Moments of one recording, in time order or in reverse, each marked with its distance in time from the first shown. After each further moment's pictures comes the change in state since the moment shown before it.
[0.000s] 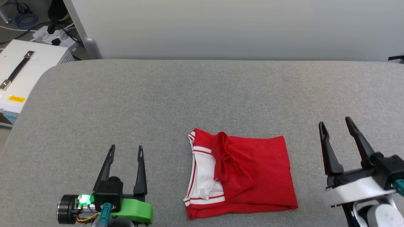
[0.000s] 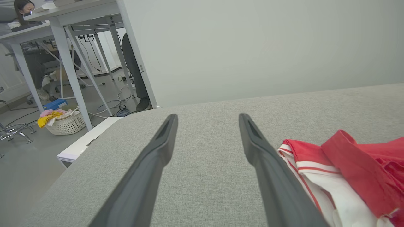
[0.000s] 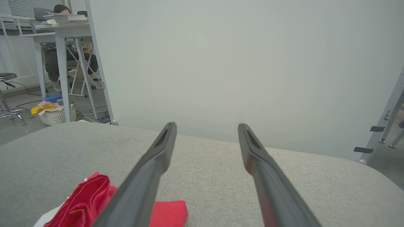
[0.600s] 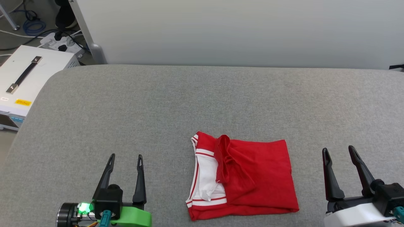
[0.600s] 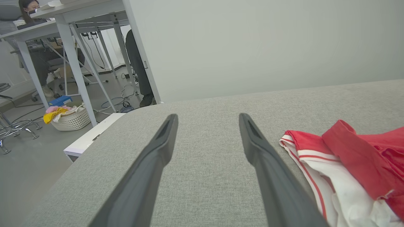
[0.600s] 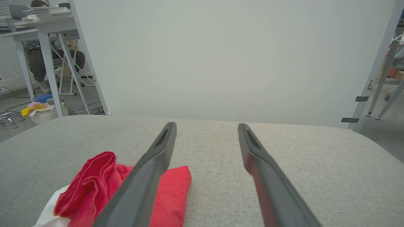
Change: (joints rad) left arm 0.042 0.007 0.000 0.001 -0.001 -0.006 0.000; right arm 0.164 0.088 -0.067 -0.051 -0.034 0.000 0.000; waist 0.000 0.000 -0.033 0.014
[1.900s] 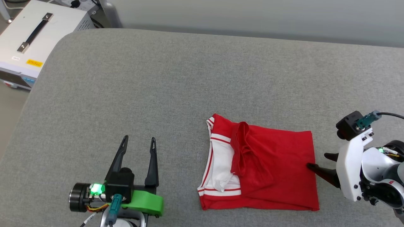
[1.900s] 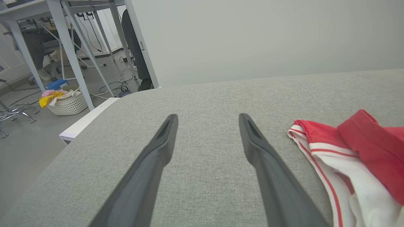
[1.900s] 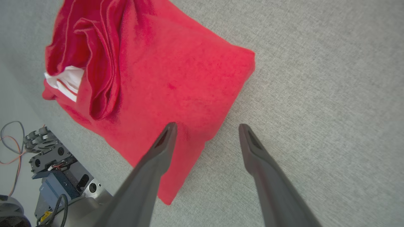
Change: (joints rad) left arm -0.091 -0.031 -0.040 0.017 0.000 -0.016 0.000; right arm -0.454 -0.586 0.507 0.065 0.691 0.000 1.004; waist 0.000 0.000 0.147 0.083
